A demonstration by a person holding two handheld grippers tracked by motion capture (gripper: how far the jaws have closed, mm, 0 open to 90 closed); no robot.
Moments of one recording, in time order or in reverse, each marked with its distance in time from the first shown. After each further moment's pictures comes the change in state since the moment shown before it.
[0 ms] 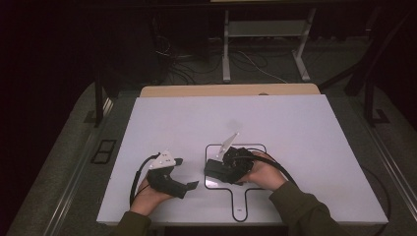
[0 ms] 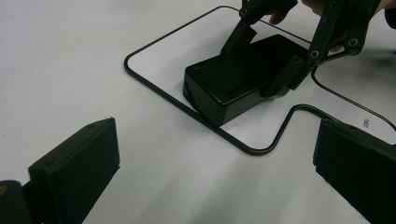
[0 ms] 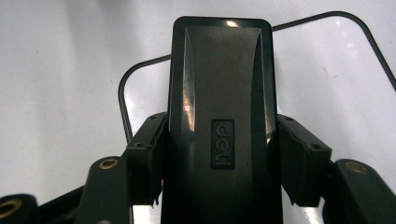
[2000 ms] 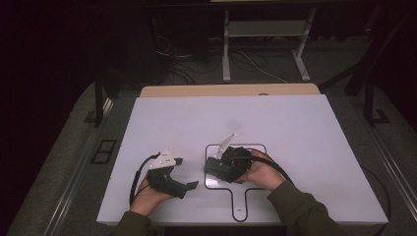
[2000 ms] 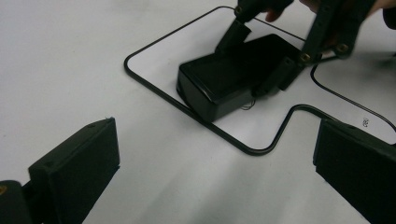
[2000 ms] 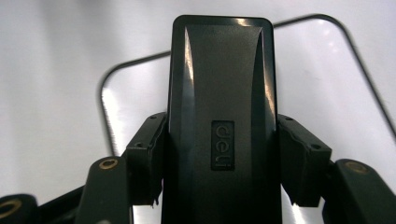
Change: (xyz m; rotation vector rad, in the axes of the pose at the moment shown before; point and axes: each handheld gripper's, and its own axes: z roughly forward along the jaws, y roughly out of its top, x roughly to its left) left arm 0.000 0.001 -0.001 0.003 -0.001 0.005; right arm -0.001 0.004 0.002 0.019 -0.056 -0.018
